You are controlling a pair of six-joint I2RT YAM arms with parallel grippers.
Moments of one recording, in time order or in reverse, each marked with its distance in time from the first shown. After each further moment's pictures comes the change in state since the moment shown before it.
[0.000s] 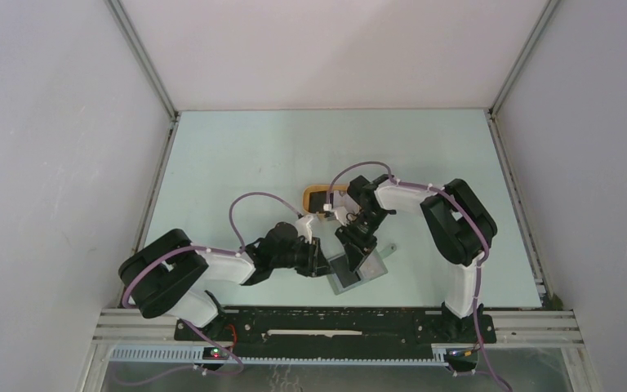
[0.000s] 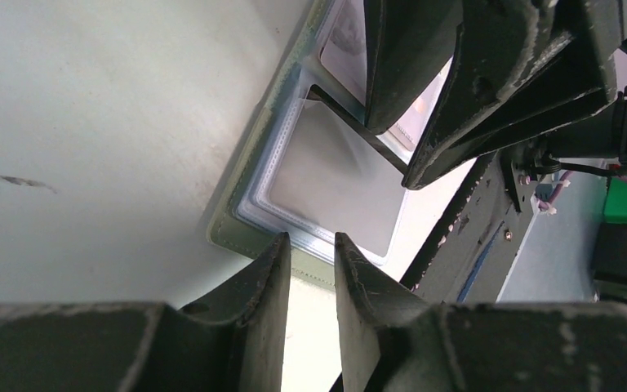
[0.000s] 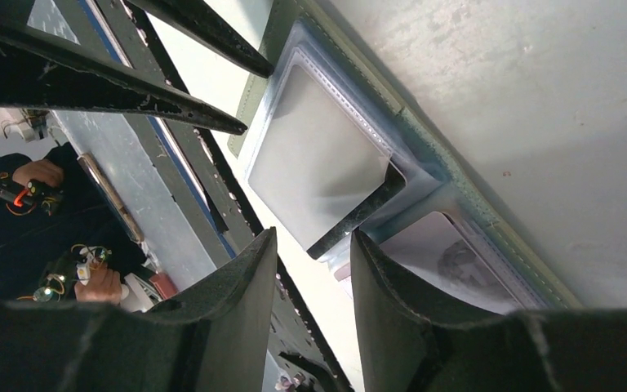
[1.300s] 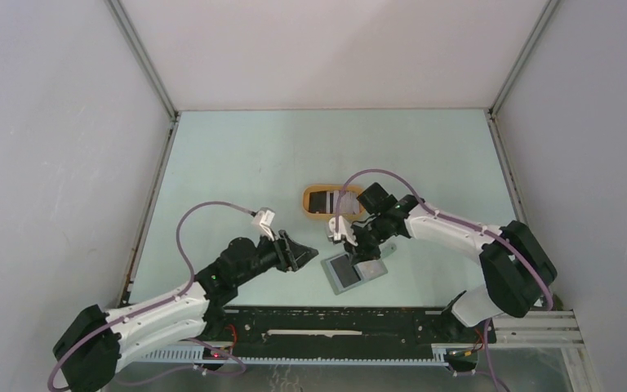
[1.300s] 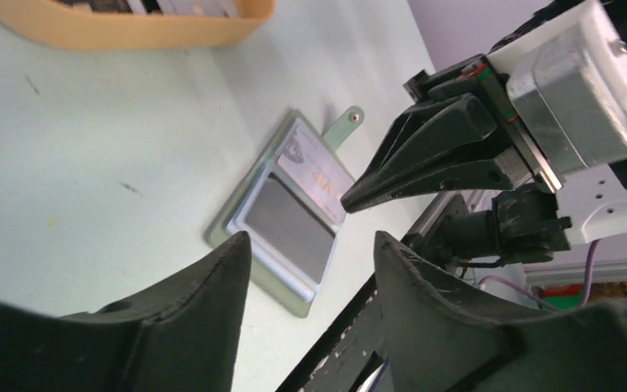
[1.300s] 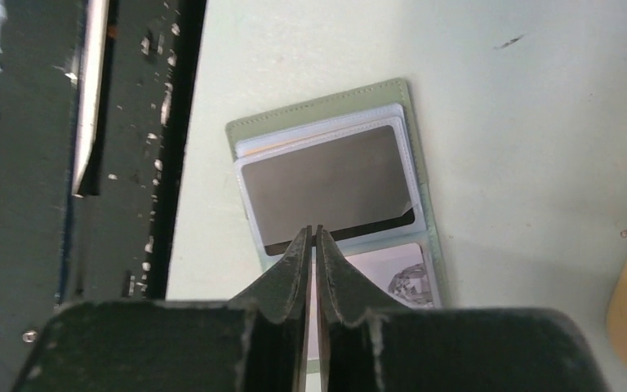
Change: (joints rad) left arm 0.023 -0.729 -0.179 -0.174 -0.282 -0.113; right arm 0.073 -0.454 -0.275 0.272 0.006 -0.536
